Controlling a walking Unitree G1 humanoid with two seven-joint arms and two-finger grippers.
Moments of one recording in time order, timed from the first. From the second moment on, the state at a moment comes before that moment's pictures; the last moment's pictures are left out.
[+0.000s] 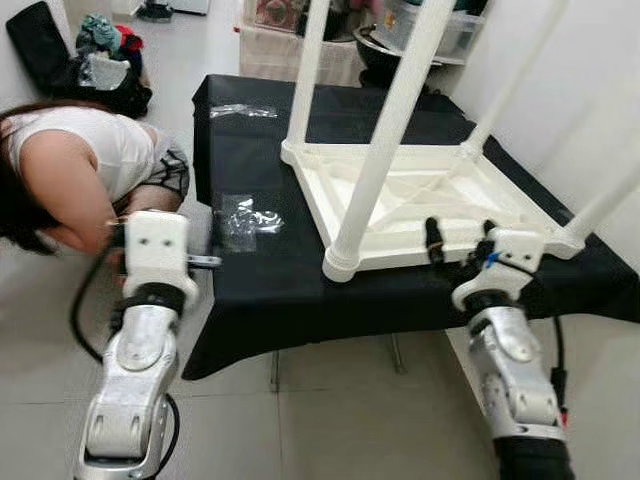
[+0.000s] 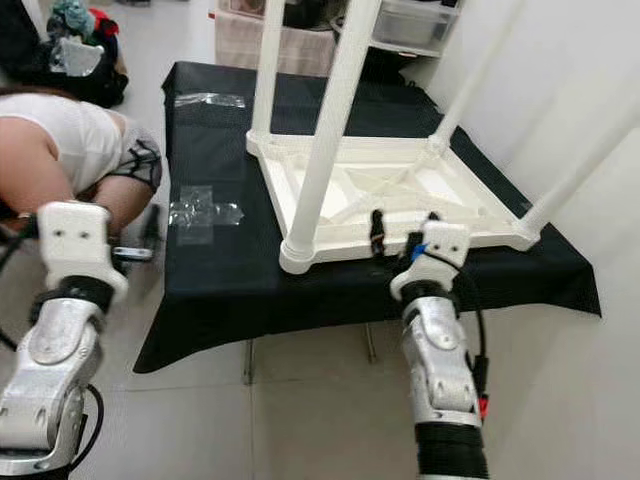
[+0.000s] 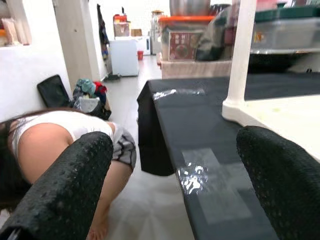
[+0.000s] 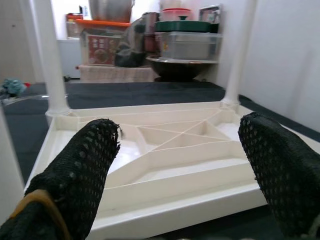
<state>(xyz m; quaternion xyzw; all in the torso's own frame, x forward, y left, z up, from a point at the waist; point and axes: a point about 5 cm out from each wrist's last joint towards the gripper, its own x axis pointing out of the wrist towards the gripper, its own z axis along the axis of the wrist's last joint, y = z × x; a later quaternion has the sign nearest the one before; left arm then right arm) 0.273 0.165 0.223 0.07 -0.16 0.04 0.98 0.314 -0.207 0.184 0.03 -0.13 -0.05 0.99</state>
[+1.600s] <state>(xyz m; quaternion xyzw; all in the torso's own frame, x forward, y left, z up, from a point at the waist) 0.271 0.153 0.211 0.06 -0.13 0.02 0.99 0.339 -0.230 0.181 0.04 -0.06 0.05 1.00</state>
